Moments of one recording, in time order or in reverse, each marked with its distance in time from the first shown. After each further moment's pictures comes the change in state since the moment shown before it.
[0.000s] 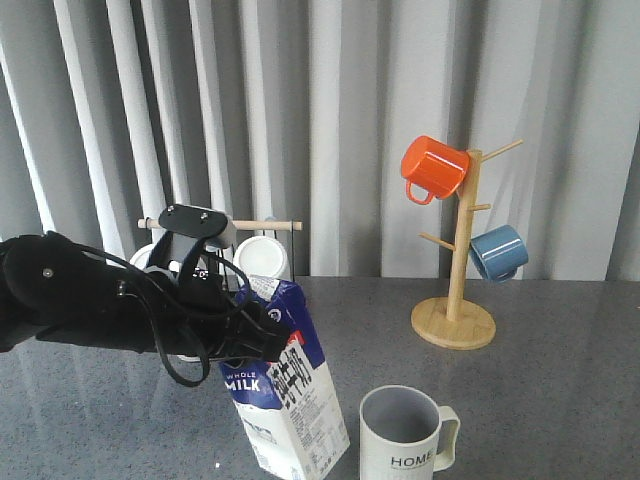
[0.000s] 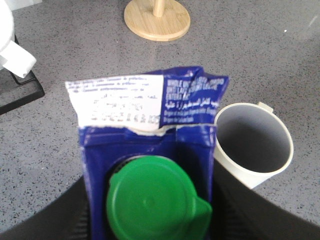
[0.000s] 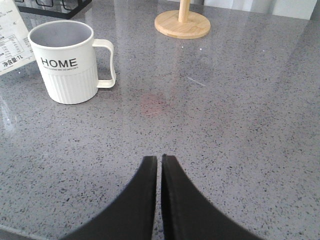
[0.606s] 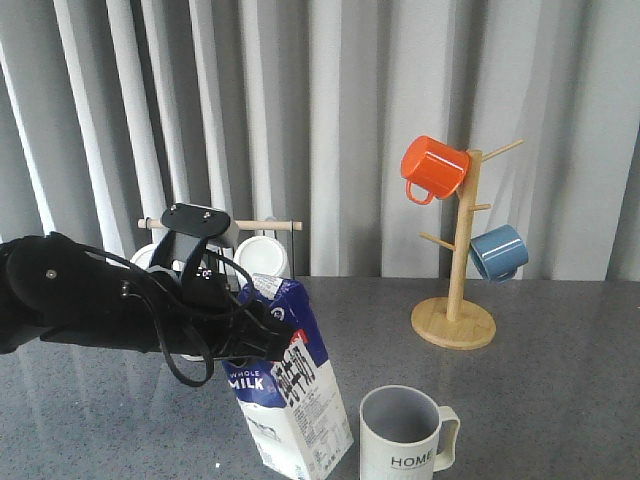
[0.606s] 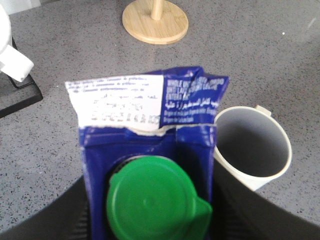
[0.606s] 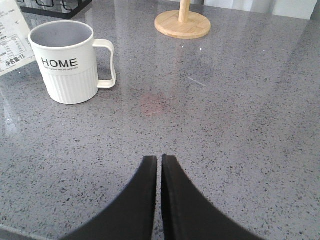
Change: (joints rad) left arm -0.008 0.009 -0.001 -0.001 -0.017 -0.002; right arm 0.000 0.000 0.000 0.001 0.000 0.000
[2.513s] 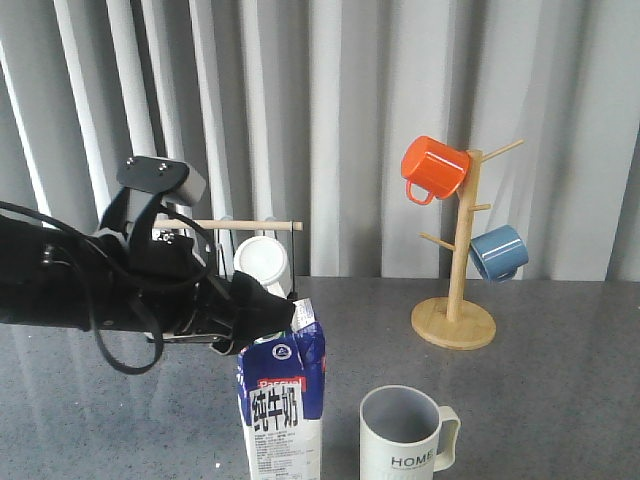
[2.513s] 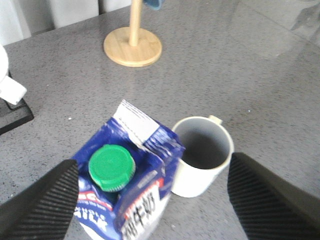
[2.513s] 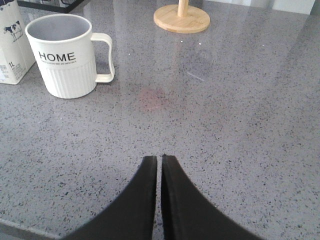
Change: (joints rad) left arm 0.000 -0.180 -0.003 -0.009 0.127 -0.016; right arm 0.000 0.000 0.000 -0.001 0.021 0.000
